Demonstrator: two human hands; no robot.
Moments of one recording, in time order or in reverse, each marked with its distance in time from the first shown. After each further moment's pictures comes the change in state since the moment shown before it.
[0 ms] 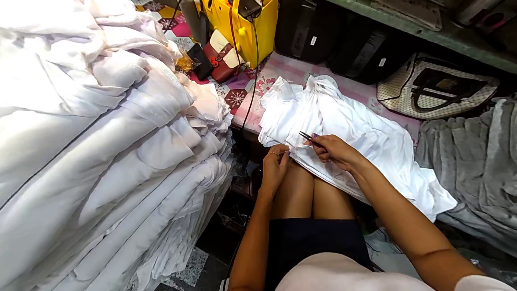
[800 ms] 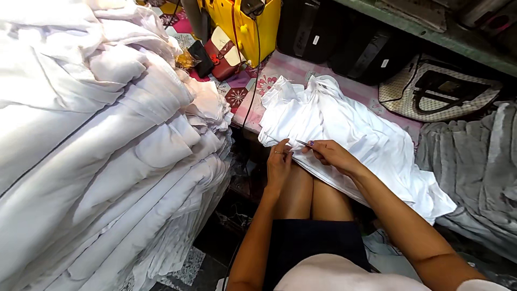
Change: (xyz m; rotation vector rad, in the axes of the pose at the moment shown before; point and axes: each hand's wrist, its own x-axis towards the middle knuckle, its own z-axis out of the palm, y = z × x) left_hand 0.001 -0.006 0.023 0.099 0.149 0.081; right_hand -0.003 0.010 0.002 -0.386 0.034 -0.179
